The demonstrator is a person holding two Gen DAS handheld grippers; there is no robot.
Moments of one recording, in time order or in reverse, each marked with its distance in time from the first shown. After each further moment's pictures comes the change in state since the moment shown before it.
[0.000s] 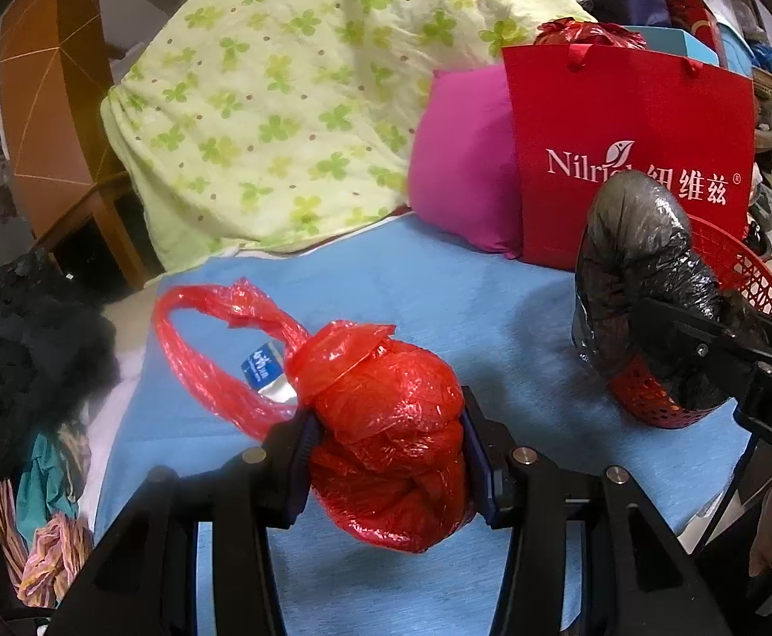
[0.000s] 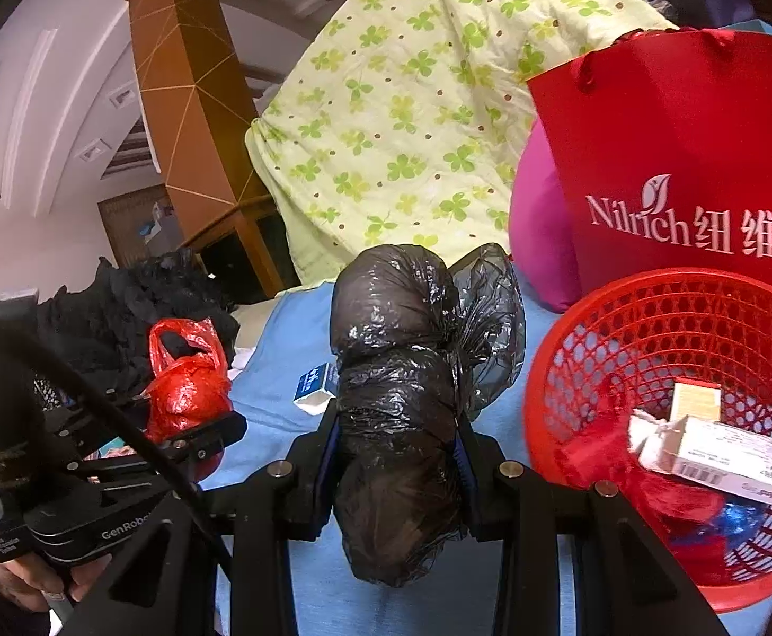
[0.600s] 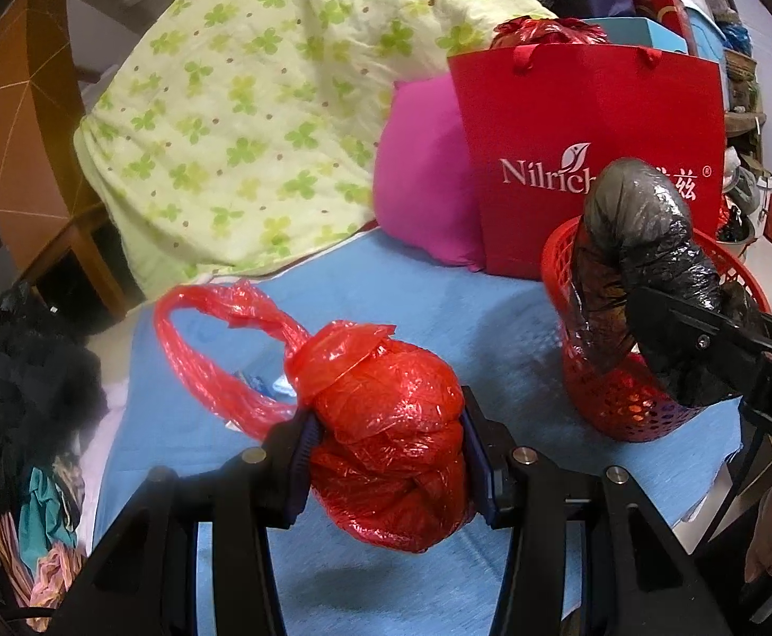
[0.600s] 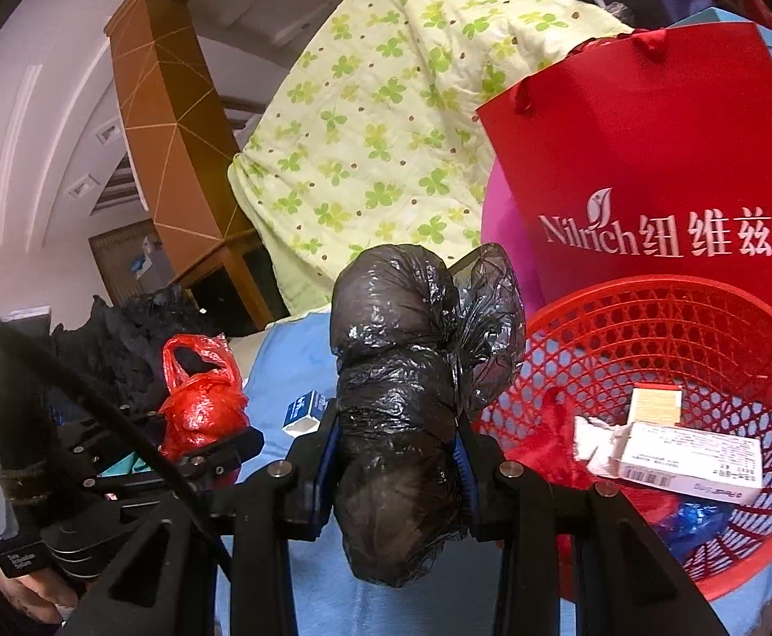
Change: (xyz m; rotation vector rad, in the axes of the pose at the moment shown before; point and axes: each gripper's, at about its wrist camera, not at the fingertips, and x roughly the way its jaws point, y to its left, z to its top) left arm -0.006 -0.037 0.020 0.067 -0.024 -0.036; right arm -0.032 -0.026 0.003 0.074 -0.074 -0.022
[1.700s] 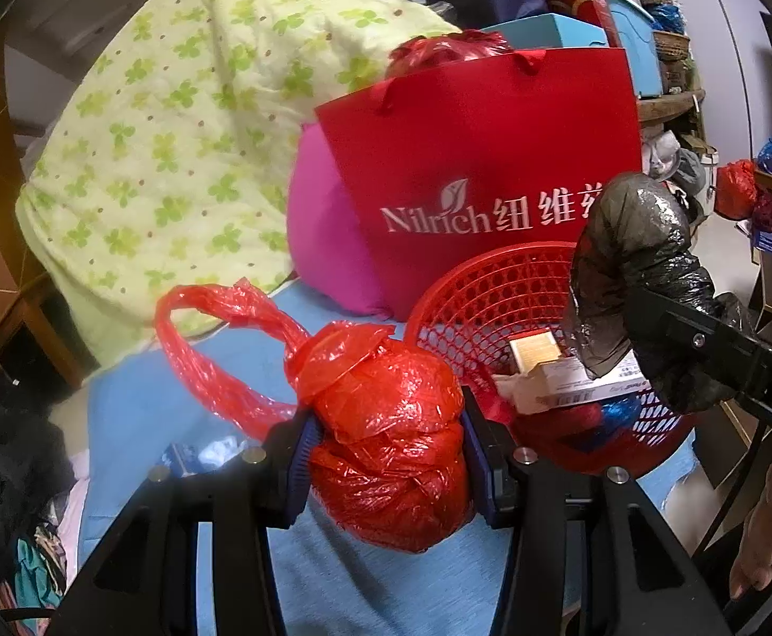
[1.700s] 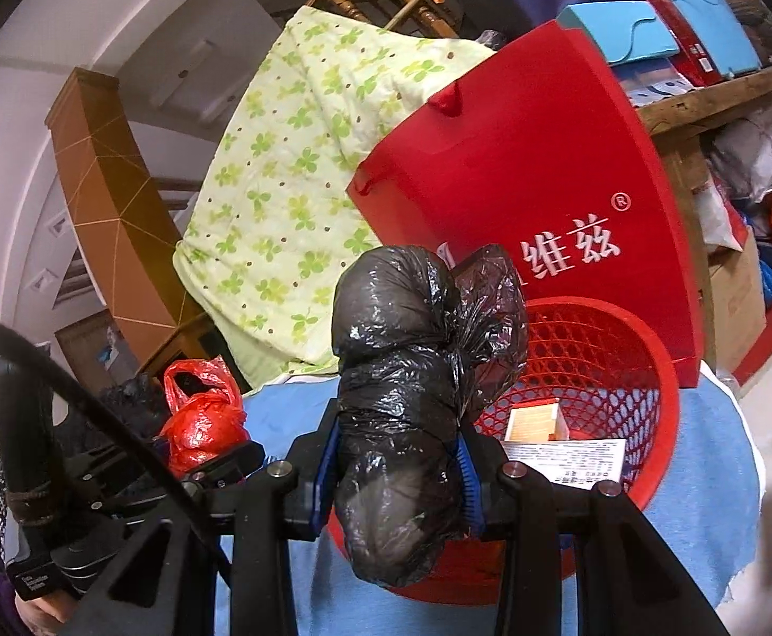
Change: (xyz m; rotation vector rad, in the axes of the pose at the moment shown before) left arm -0.002 -0.087 0.042 0.132 -0.074 -0.114; right arm -0.064 -0.076 0.008 0.190 -0.144 -0.099
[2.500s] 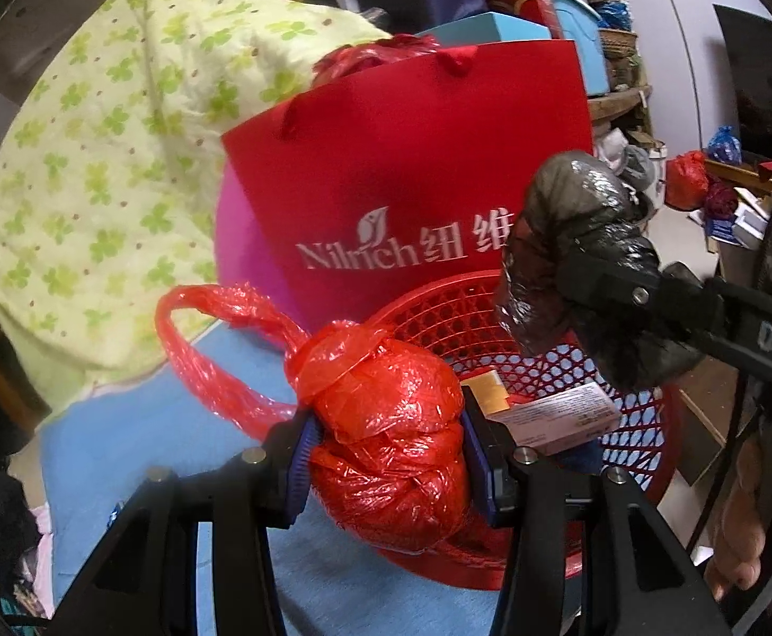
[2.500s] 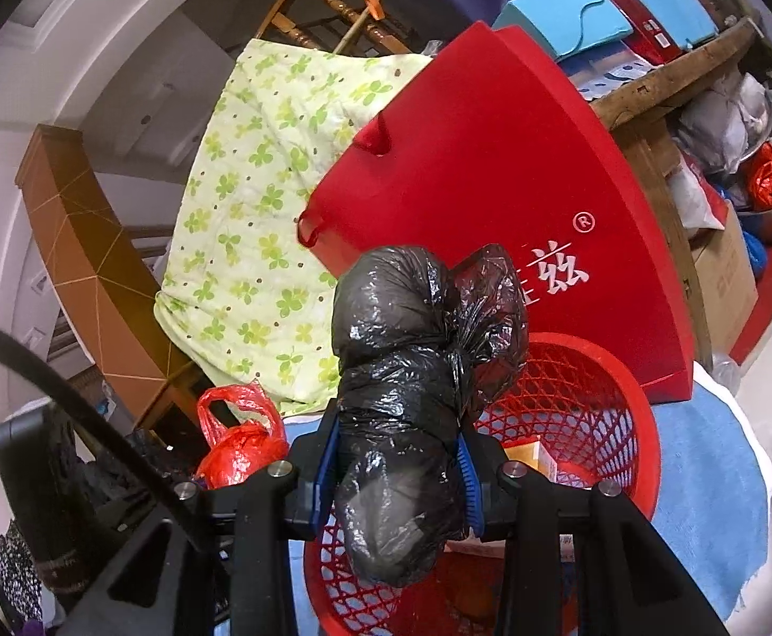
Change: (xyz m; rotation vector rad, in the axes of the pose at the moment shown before) left arm 0.034 -0.030 0.031 0.072 -0.038 -0.158; right arm 0.012 -0.025 0.029 0.141 -0.057 -0.035
